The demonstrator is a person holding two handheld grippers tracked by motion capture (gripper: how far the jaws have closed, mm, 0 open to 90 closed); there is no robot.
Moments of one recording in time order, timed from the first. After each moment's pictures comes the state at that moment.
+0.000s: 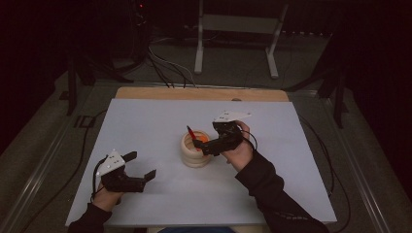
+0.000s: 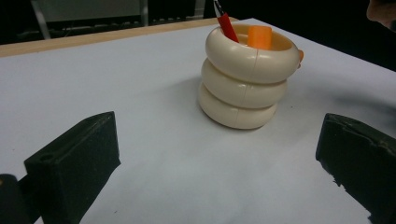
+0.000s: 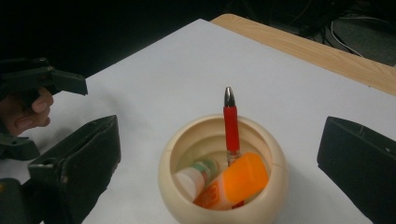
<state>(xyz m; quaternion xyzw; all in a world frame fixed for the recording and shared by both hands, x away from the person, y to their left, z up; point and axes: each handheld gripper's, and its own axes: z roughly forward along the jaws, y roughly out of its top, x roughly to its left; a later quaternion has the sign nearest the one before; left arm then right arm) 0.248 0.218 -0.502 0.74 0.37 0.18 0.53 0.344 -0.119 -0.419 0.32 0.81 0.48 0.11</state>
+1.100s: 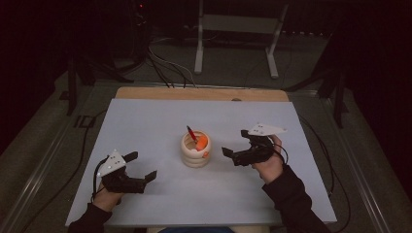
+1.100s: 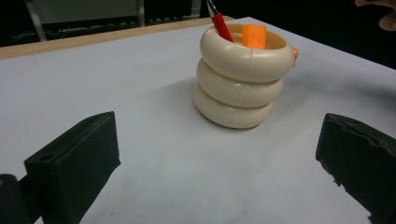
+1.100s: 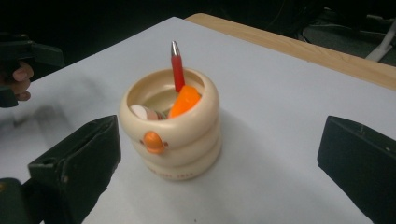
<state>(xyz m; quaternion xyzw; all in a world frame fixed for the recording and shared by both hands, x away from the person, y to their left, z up) 0.247 0.216 -0.501 0.74 0.37 0.18 0.53 0.319 -0.203 -0.439 0.34 0.79 0.49 0.14</state>
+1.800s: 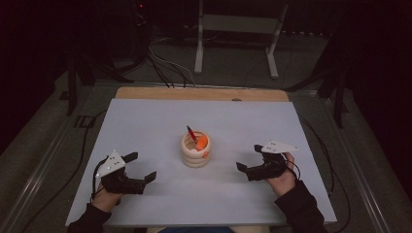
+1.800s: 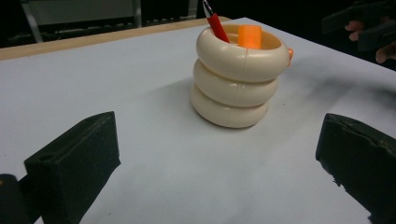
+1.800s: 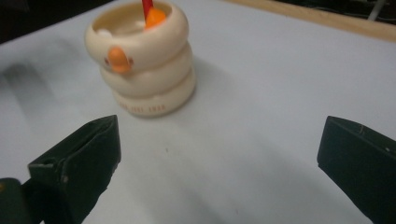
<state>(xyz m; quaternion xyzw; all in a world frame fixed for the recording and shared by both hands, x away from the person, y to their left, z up) 0.245 0.217 -0.501 0.74 0.36 0.18 0.54 0.296 -0.247 -0.485 0.35 0.80 0.46 0.15</state>
